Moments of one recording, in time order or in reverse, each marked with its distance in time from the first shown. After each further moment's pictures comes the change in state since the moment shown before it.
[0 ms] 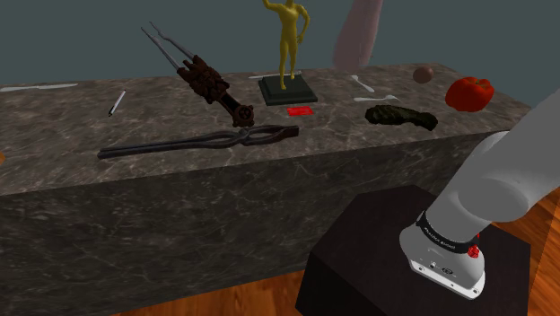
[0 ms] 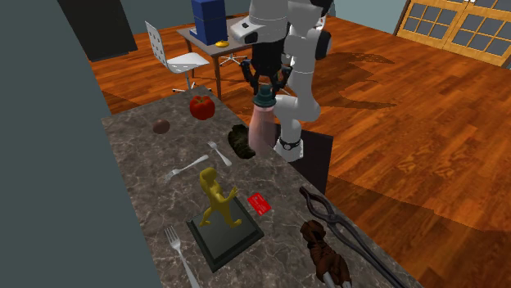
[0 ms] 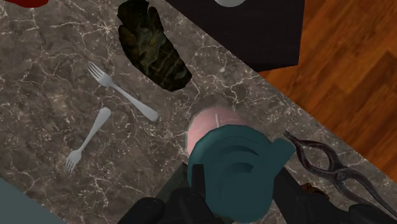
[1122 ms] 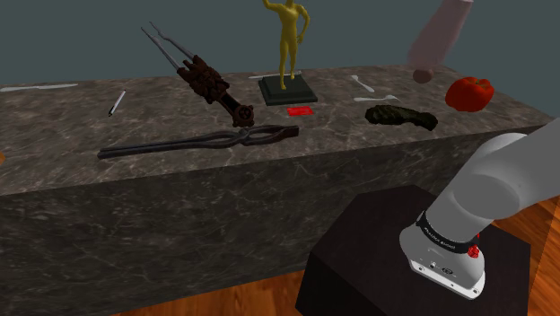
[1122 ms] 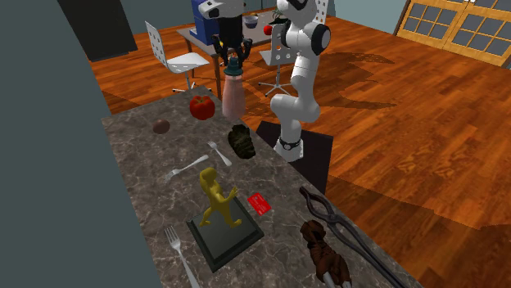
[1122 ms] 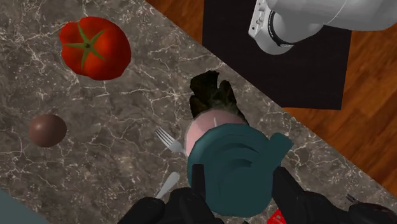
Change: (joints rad) arm -0.098 -0.272 -0.261 -0.226 -0.166 -0.007 -0.413
